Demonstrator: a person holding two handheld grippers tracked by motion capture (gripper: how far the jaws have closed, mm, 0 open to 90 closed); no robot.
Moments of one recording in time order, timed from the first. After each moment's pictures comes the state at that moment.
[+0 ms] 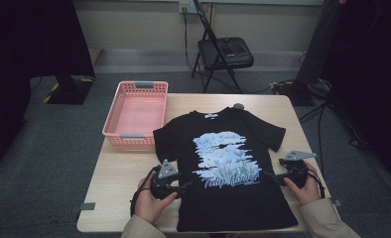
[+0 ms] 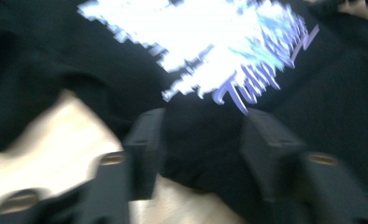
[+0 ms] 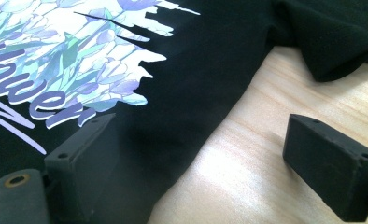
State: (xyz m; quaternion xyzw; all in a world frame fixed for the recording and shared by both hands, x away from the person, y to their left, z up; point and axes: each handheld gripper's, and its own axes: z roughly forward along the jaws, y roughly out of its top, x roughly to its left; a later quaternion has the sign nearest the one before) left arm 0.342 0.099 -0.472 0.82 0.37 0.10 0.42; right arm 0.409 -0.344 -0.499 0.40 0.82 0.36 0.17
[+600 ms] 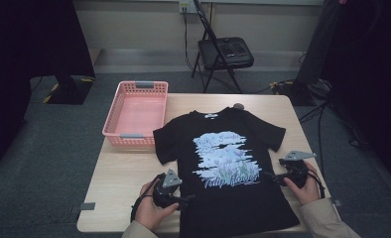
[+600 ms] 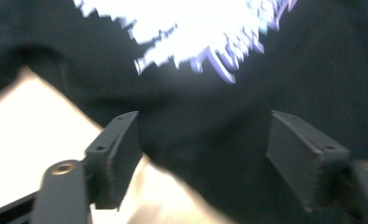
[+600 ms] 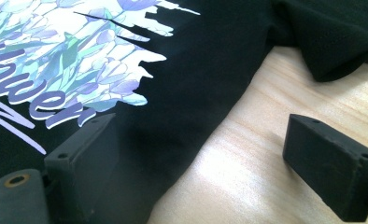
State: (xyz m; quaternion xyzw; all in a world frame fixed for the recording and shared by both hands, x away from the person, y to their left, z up) left arm 0.332 0.101 -0.482 0.83 0.34 0.11 0.43; right arm 0.409 -0.344 -0.499 0.40 0.83 0.36 0.17
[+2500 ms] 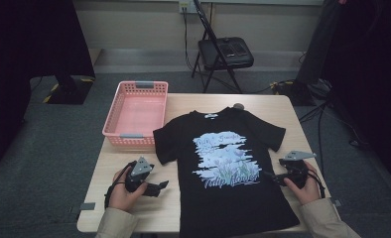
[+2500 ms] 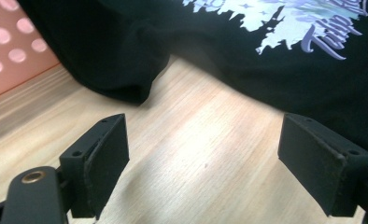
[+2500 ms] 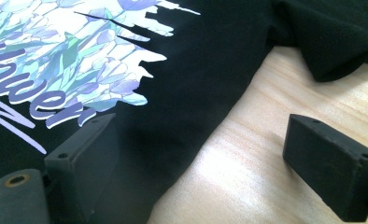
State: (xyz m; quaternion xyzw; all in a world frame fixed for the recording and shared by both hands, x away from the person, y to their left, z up) left arm 0.365 0.186 -0.492 0.83 0.33 0.16 0.42; right arm 0.409 -0.344 -0.499 0.40 0.83 0.36 0.17
